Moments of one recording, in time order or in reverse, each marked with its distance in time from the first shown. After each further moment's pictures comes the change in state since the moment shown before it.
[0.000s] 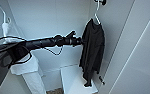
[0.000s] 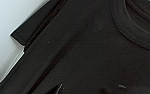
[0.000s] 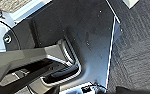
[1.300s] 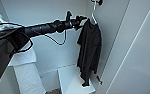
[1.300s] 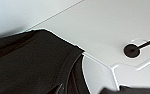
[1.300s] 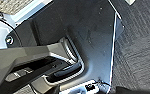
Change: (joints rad) left arm -0.163 0.086 -0.196 0.000 -0.253 -0.435; right arm -0.008 0.013 0.007 0.000 0.000 -0.004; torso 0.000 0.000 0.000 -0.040
